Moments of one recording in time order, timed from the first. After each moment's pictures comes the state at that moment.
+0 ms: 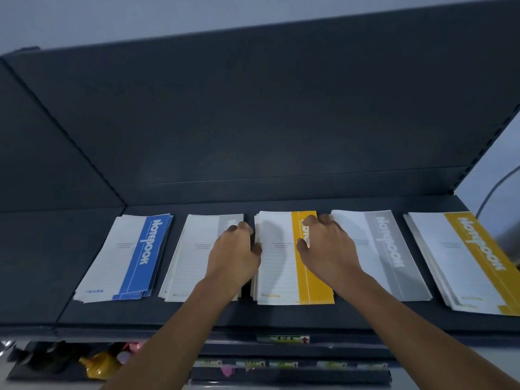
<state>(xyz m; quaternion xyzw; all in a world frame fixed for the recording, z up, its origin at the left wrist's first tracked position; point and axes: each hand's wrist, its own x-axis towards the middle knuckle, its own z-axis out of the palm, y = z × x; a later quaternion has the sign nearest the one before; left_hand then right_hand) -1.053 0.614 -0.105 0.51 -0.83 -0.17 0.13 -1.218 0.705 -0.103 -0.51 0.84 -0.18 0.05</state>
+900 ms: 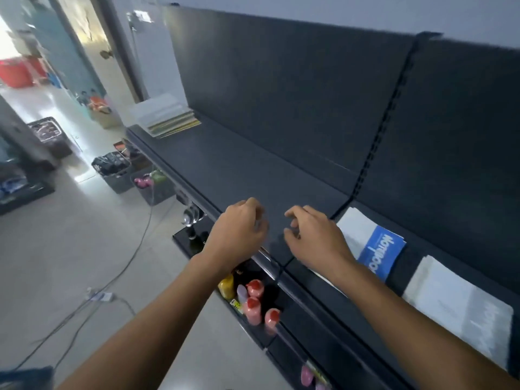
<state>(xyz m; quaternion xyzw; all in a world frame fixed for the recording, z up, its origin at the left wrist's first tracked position) -0.638 0.555 -0.045 0.71 -0.65 -0.11 0.23 -0.809 0.521 -0.053 -0.82 0.52 -0.17 0.15</state>
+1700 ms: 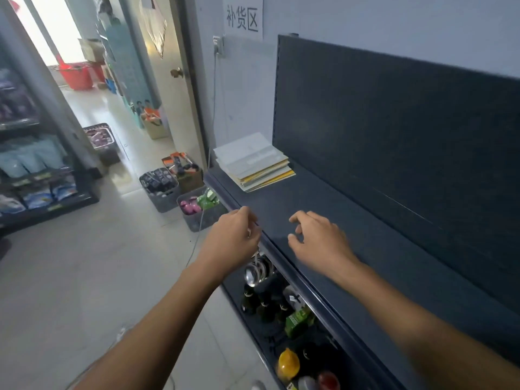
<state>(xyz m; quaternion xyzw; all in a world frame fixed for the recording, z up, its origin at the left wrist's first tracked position) -0.248 0.404 -0.041 0.76 -0.59 -0.10 0.25 -0.428 0.325 -0.044 -0.87 0.46 -0.13 0.13</state>
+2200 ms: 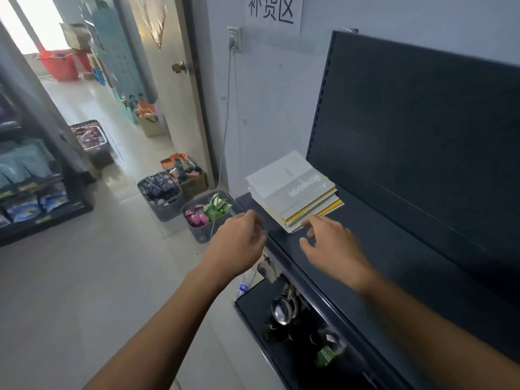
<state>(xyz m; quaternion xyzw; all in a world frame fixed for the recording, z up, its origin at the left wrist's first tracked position) -0.064 0.293 -0.055 0.74 -0.62 -0.12 0.24 -0.258 0.217 -0.053 -0.85 0.50 -0.09 0.14</state>
